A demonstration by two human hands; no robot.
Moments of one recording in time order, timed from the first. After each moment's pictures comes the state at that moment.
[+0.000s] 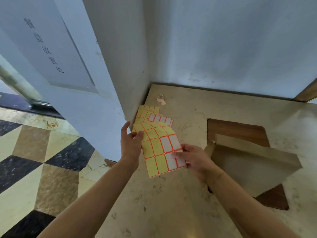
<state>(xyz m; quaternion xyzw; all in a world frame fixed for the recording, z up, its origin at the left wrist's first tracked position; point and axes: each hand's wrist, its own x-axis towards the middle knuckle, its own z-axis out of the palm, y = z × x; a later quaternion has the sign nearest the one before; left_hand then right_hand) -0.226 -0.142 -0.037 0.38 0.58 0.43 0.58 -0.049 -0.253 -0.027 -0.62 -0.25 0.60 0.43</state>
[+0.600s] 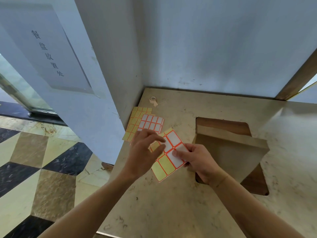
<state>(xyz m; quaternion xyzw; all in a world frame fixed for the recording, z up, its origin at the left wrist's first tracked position) -0.211 -0.240 0.009 0.82 0.40 0.31 0.26 -0.037 -0.322 0.008 -0.63 -0.32 0.54 0.46</state>
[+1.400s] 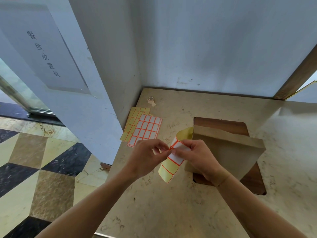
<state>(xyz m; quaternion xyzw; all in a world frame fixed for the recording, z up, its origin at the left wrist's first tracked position) -0.200 -0.252 0.030 0.84 0.36 0.24 0.32 -0.024 -0.327 0.021 -0.60 -0.42 0.48 0.47</state>
